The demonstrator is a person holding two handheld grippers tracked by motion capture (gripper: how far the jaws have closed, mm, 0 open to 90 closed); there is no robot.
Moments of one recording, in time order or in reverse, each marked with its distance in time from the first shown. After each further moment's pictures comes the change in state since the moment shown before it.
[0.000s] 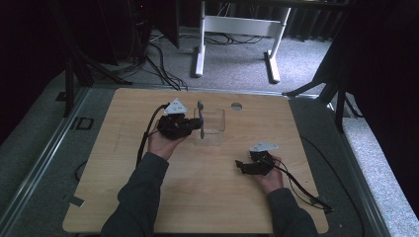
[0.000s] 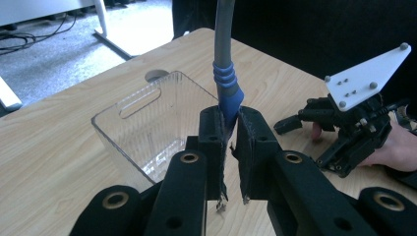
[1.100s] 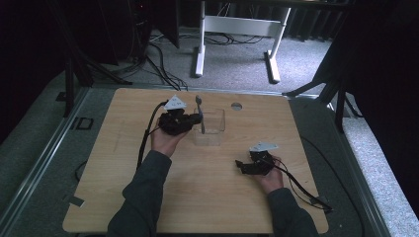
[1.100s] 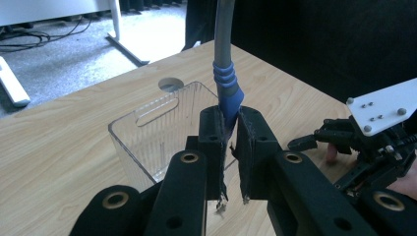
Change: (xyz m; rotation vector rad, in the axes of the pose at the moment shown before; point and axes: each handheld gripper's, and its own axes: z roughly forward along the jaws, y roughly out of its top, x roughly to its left) left arm 0.012 -0.001 0.011 -0.049 0.036 -0.075; right arm 0.000 0.000 0.000 0.001 0.003 -0.002
